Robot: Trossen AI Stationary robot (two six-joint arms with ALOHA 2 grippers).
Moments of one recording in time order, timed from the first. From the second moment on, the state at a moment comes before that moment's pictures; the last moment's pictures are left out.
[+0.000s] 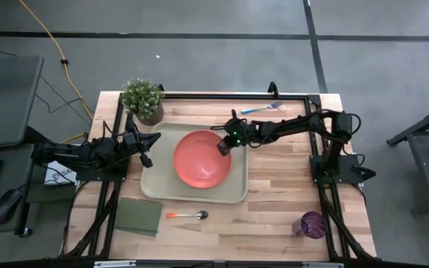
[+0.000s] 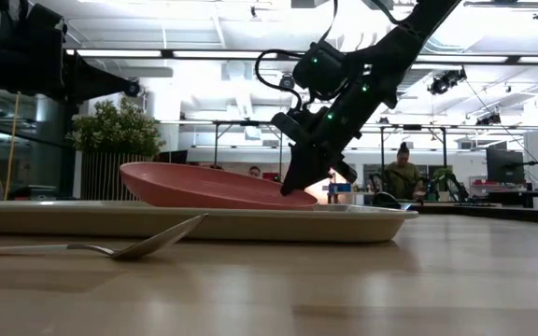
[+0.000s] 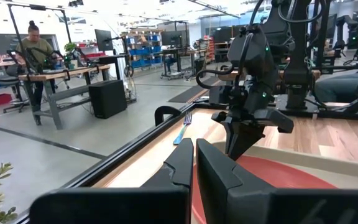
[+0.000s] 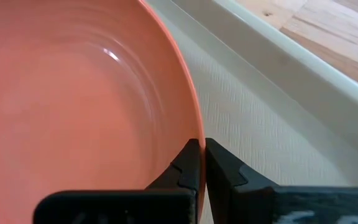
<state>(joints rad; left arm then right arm) 0.03 0.04 0.01 0.07 -0.56 0.11 -0.23 1.84 1.01 0.00 0.06 0.57</state>
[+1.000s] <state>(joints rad) 0.03 0.04 0.01 0.07 -0.56 0.11 -0.24 1.82 1.01 -0.01 0.16 0.36</state>
